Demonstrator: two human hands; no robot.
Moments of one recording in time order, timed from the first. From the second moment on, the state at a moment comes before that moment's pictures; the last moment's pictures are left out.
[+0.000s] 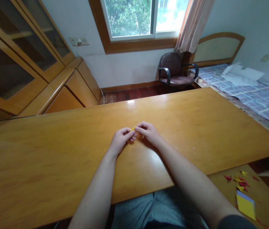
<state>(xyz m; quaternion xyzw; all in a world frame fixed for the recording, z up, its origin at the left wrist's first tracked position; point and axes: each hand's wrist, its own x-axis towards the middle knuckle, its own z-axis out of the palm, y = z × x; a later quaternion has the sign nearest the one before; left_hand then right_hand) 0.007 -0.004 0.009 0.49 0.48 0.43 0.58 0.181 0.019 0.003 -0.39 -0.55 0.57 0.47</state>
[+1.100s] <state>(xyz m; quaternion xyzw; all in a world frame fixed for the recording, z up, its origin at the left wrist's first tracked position) 0.006 -0.004 0.011 0.51 0.49 0.40 0.59 0.180 0.019 0.005 -0.39 -0.56 0.57 0.46</state>
